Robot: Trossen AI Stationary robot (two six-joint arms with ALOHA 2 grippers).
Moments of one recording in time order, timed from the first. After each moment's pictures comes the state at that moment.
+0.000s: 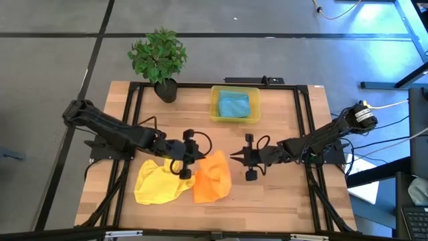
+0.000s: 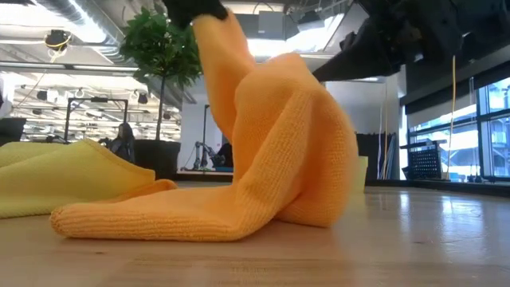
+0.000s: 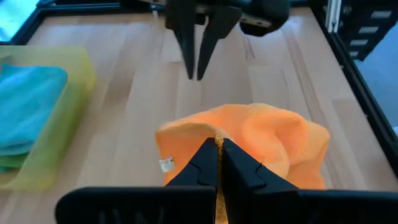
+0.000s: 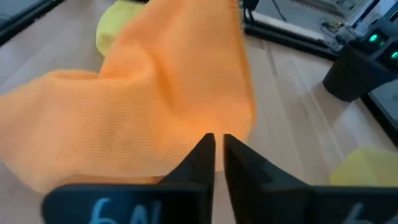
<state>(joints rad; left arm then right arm) -0.31 1.36 1.03 -0.31 -0.29 -0.17 0.34 1.41 0.63 0.33 0.40 -0.10</state>
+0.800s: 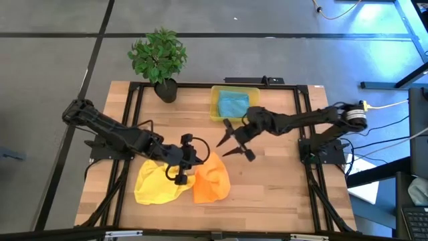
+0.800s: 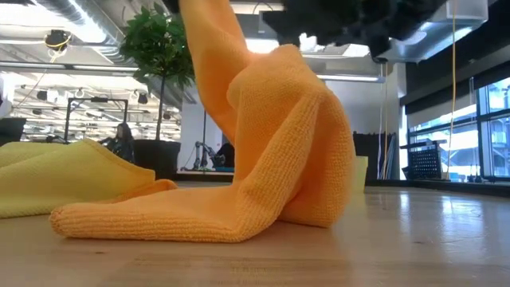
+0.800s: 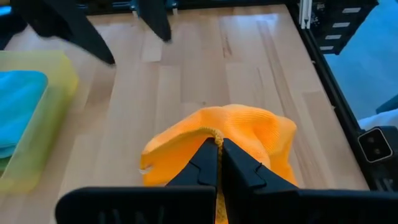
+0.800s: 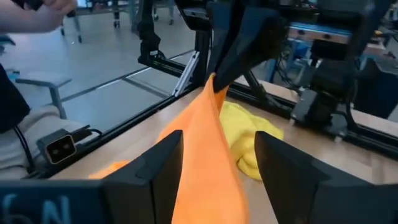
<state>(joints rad) -0.38 1.36 1.11 -0.42 -0.30 -0.21 -0.08 1.50 0.84 0.45 -0.64 -0.23</state>
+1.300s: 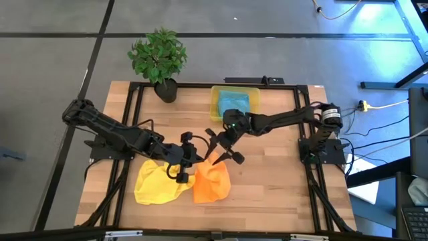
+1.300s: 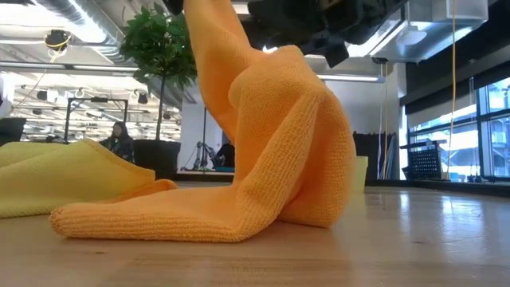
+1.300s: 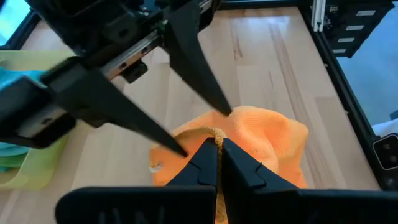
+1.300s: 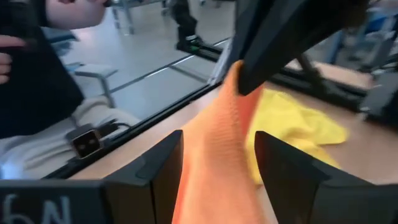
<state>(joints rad) -0.37 1.36 1.11 -0.41 -0.32 -0.21 -0.06 1.80 1.13 0.30 -0.83 -0.24</state>
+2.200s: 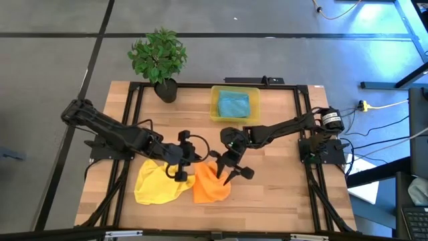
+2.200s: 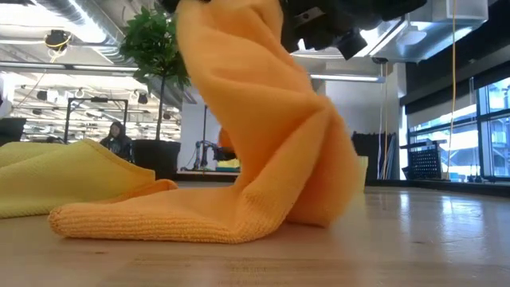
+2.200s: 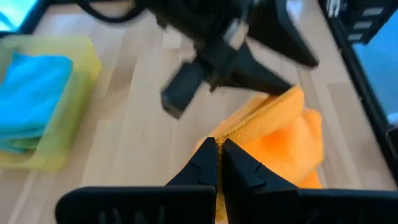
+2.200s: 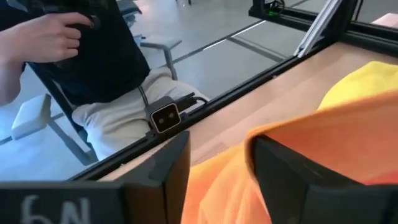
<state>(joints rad) -0.37 1.35 1.12 -0.49 -0.36 -0.23 0.09 1.81 1.14 0.09 -0.90 -0.32</state>
